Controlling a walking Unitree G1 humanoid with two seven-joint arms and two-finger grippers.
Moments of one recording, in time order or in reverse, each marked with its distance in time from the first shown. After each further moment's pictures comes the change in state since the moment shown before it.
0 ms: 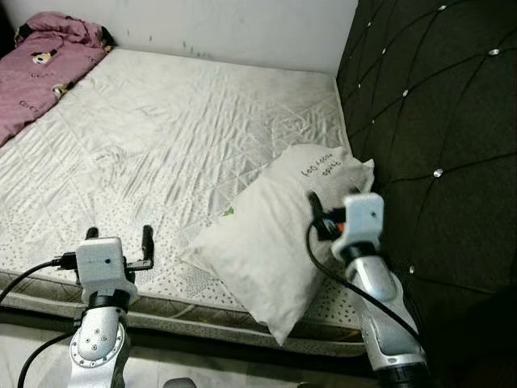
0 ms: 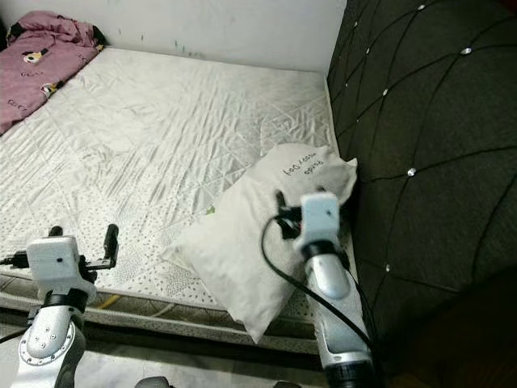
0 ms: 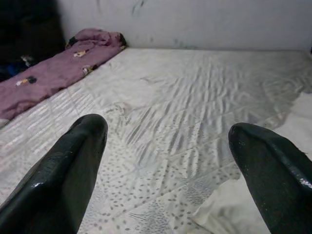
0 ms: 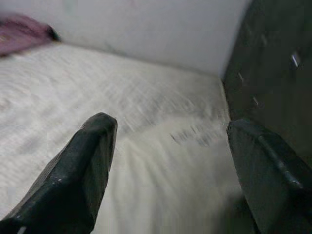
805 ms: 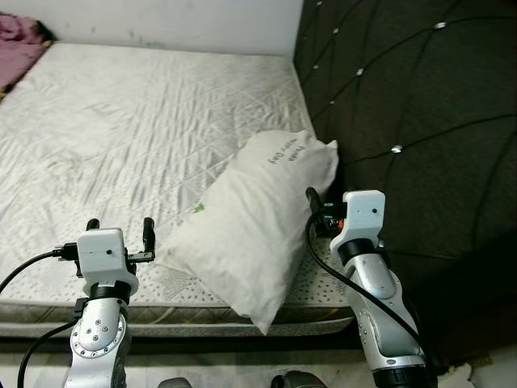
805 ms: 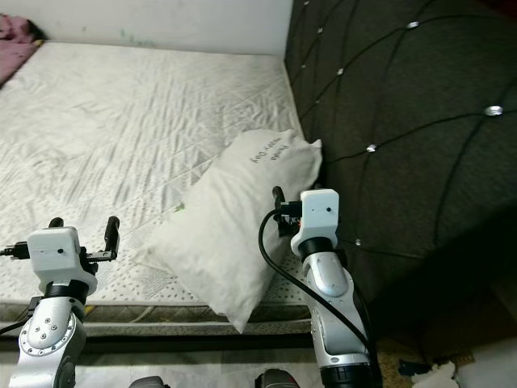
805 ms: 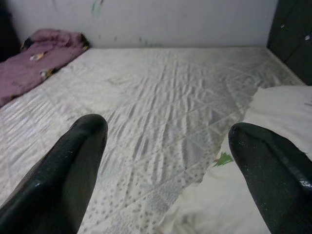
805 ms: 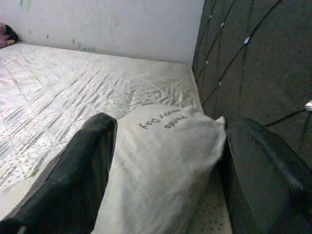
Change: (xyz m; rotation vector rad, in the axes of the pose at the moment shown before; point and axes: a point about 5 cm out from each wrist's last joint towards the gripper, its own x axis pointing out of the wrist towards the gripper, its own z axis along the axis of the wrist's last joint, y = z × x) left arm 0.006 -0.003 0.008 -0.018 -0.004 -0.004; right arm -0.001 0.009 0.014 0.039 -0.026 0.019
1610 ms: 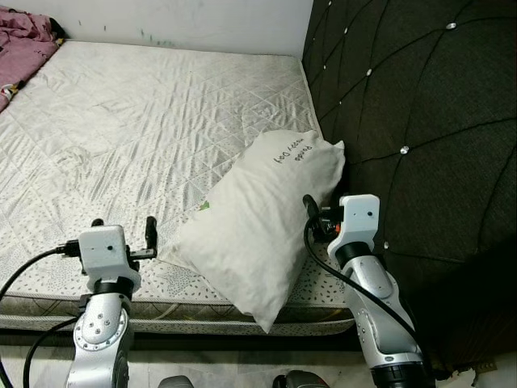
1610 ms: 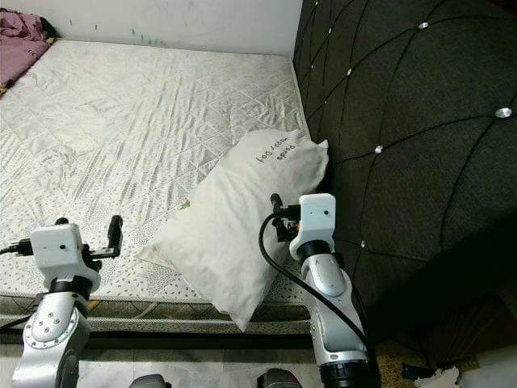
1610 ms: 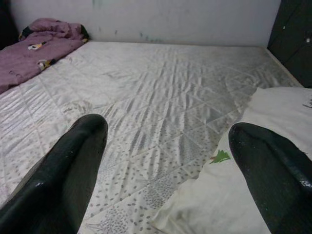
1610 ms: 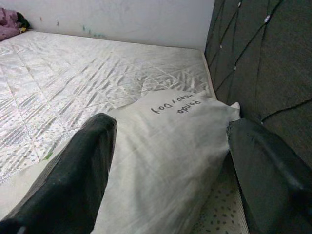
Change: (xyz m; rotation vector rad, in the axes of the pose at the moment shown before) left arm 0.007 -0.004 -0.002 -0.041 0.009 -0.023; right arm 0.003 0.001 -0.010 0.020 0.050 0.032
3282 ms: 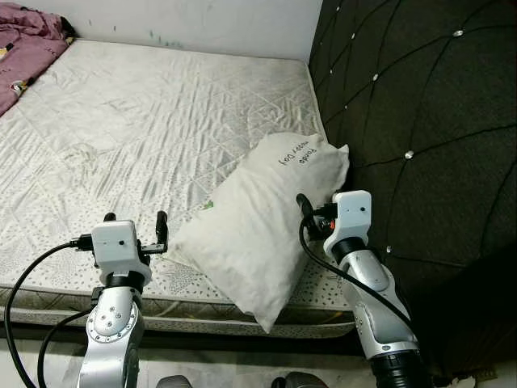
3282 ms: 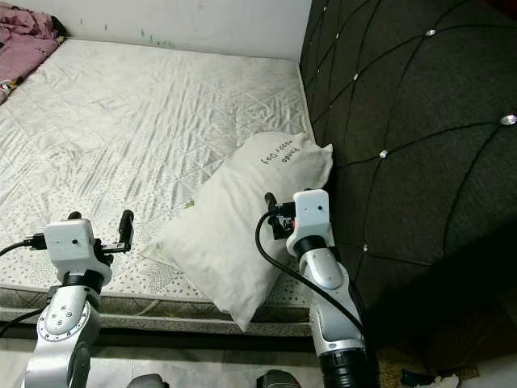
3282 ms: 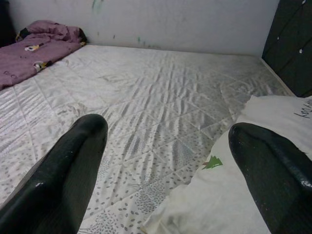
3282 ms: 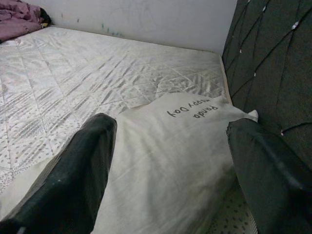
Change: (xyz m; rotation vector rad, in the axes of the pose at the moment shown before) left arm 0.008 -0.011 -0.001 -0.020 -0.020 -0.024; right arm 0.009 0.001 -0.003 -0.016 0.008 0.050
